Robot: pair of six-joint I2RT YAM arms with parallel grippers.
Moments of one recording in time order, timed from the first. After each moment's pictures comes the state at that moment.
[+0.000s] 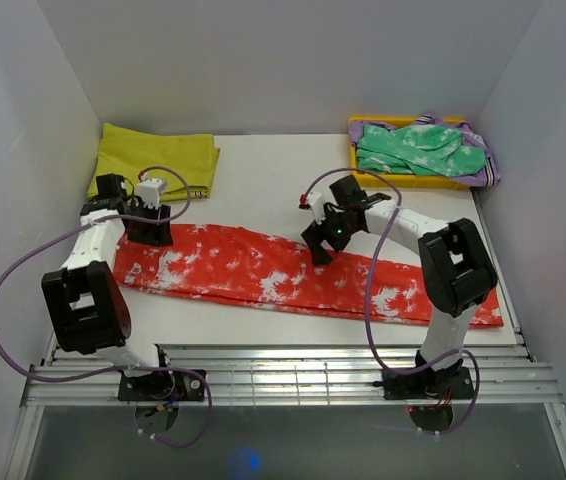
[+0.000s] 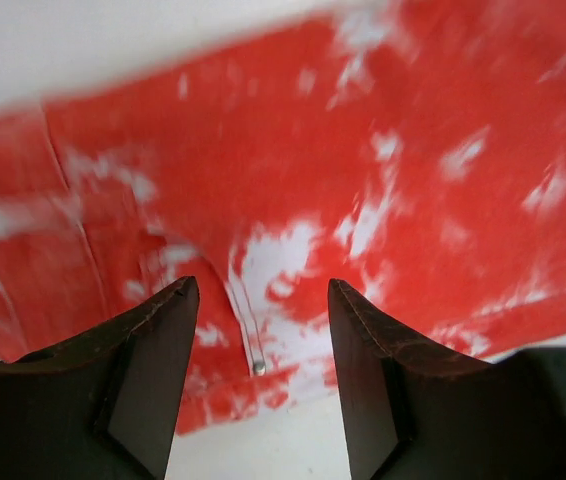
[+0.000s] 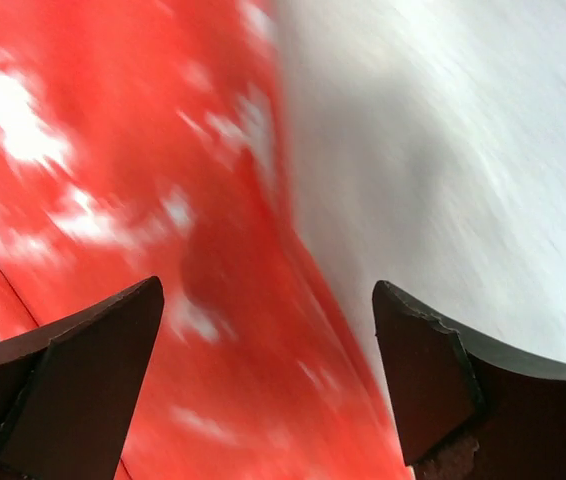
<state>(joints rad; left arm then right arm) 0.18 1.55 1.18 -0.66 0.39 0.41 0.56 1.85 1.23 -0.46 -0.41 -0.38</state>
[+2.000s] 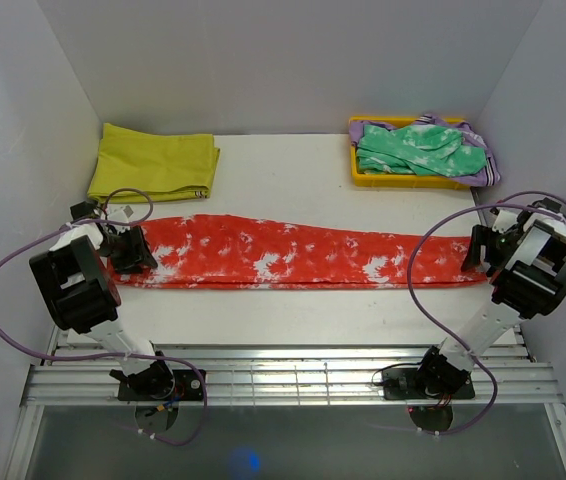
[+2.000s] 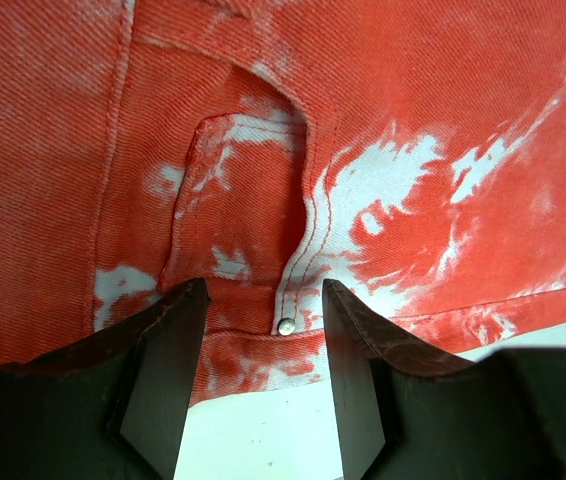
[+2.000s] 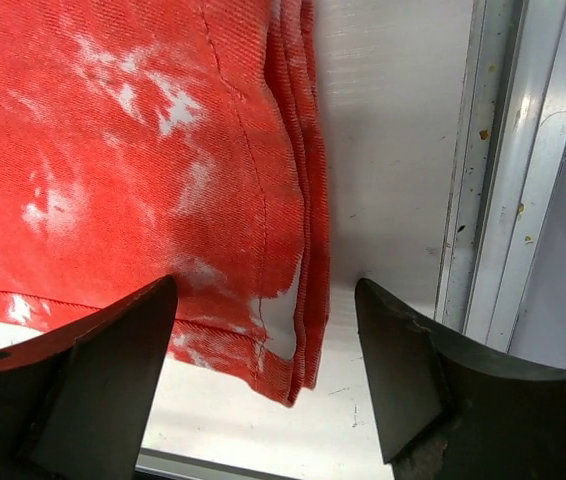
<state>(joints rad) 0.47 1.74 1.06 -0.66 0.42 0.21 -0.63 1.89 1.28 -0.84 -0.32 -0.49</state>
